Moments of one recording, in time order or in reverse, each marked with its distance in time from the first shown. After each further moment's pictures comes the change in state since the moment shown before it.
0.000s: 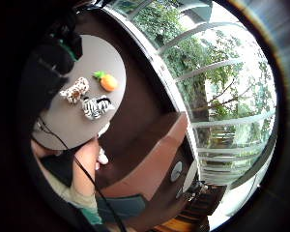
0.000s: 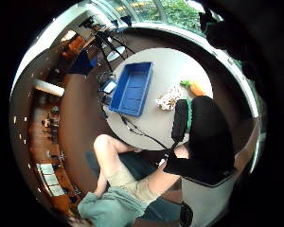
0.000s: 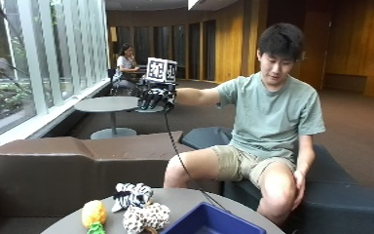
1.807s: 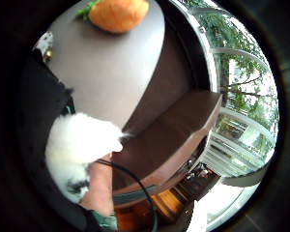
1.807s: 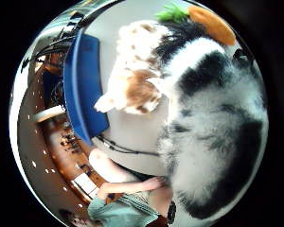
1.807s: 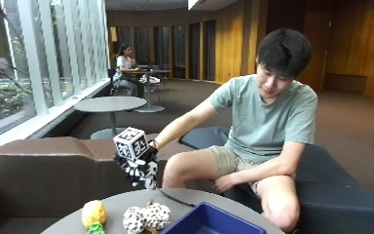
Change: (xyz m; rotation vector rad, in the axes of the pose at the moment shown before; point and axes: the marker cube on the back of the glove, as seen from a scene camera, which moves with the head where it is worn) arm 0.020 -0.066 0.289 -0.443 -0.081 0.108
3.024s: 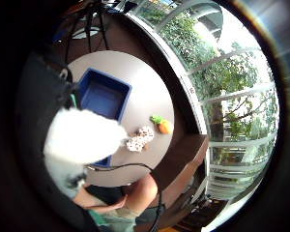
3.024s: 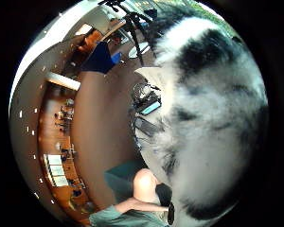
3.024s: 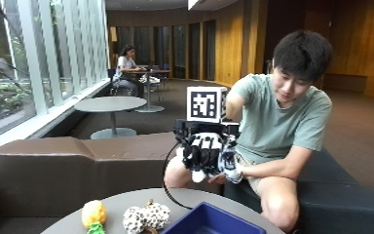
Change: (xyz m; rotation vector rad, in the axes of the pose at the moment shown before) arm -0.364 -0.019 -0.240 0.425 -0.019 -0.310
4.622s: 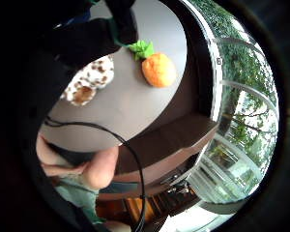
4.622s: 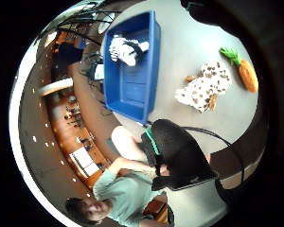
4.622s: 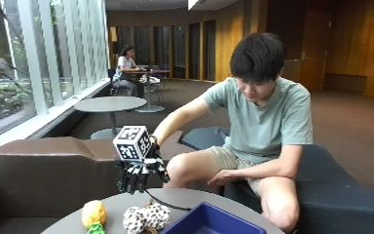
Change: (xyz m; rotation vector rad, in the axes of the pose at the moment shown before) arm 0.251 0.112 0.132 -0.505 -0.087 0.008
